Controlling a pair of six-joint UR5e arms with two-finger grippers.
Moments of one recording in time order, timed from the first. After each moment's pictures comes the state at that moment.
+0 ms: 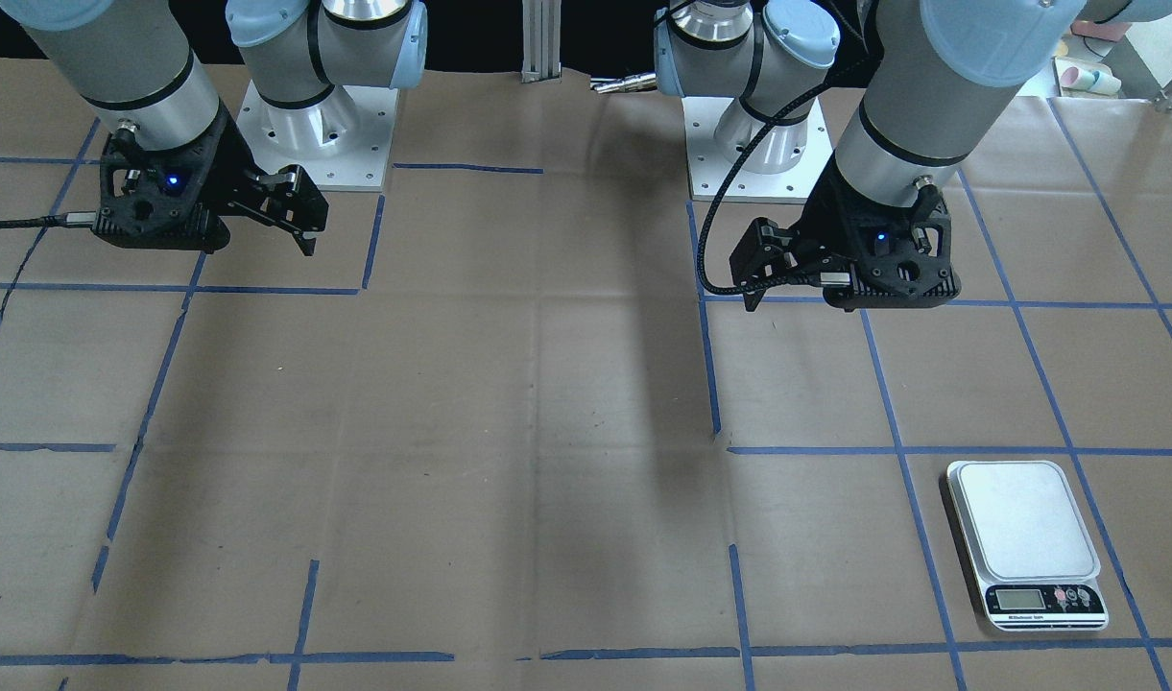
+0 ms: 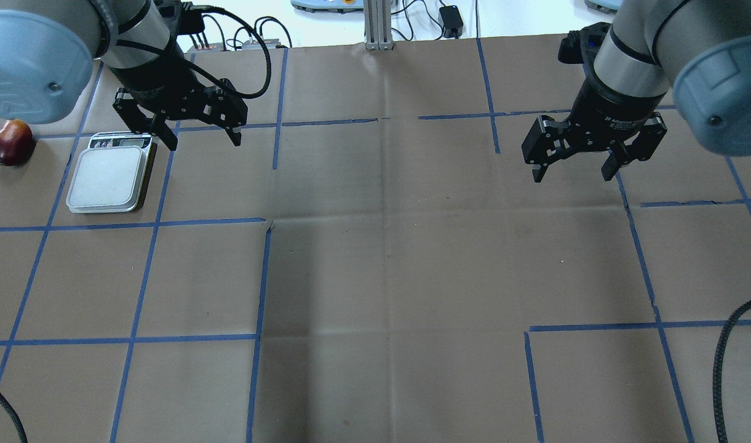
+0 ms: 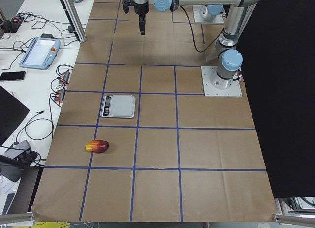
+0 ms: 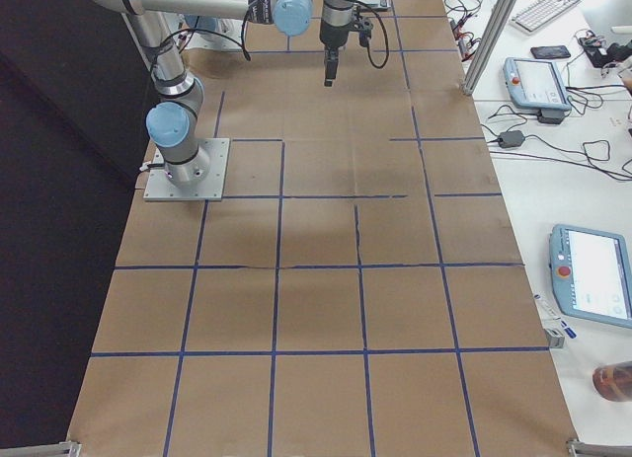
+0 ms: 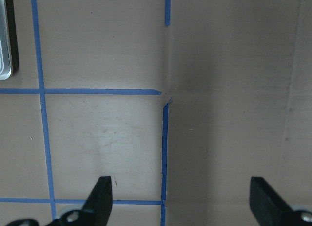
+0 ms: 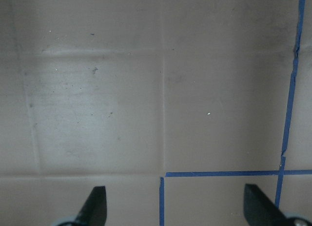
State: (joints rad) left arm -1.56 -1.67 -1.53 -1.54 1.55 -0.01; right arm 1.53 -1.60 1.68 -1.57 -1.56 -0.02
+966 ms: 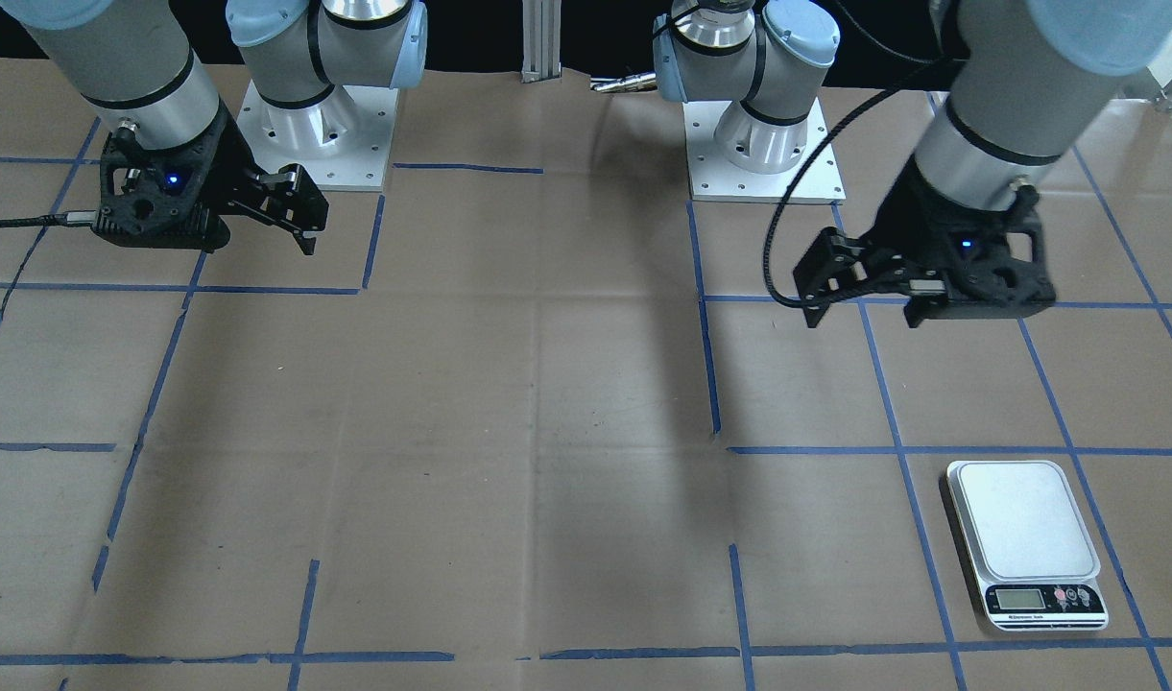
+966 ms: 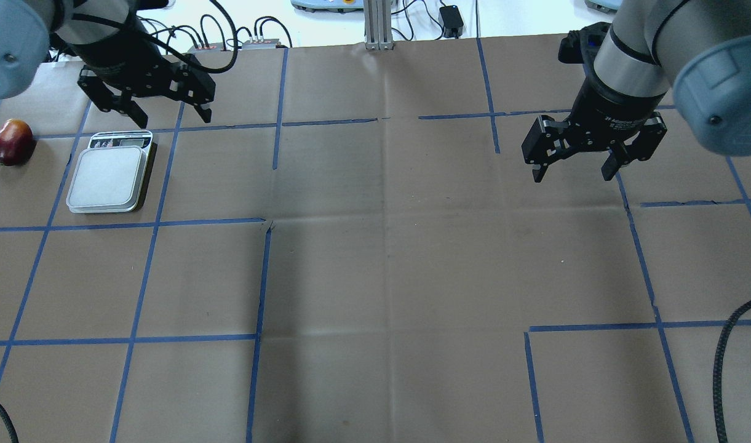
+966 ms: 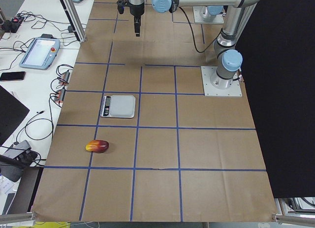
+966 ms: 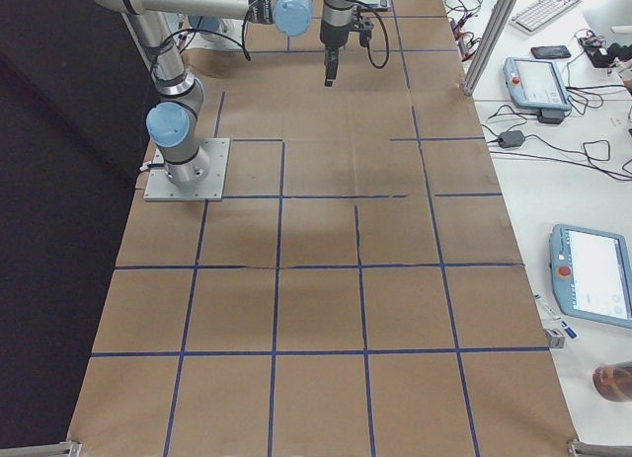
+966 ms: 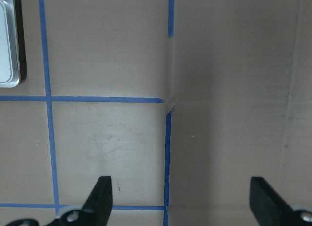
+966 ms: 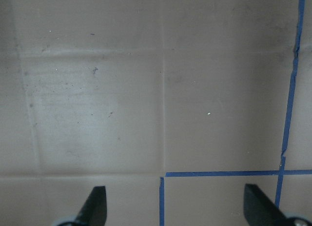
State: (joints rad) left arm -1.44 -1.69 -1.46 -1.53 1.54 0.09; right arm 1.53 -1.60 1.68 -1.57 -1.56 -0.02
